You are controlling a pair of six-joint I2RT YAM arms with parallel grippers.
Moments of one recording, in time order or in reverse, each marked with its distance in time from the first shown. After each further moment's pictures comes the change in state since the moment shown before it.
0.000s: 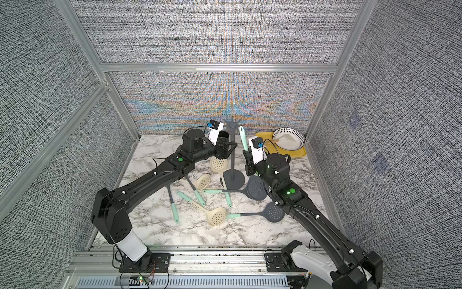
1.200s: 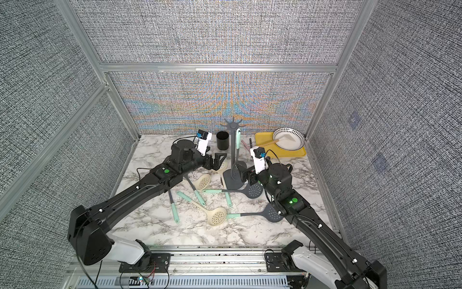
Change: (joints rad) left arm -0.013 -0.274 -0.256 -0.158 -0.222 0.042; right arm 0.001 -0.132 -0.186 0.015 -0.048 0.027
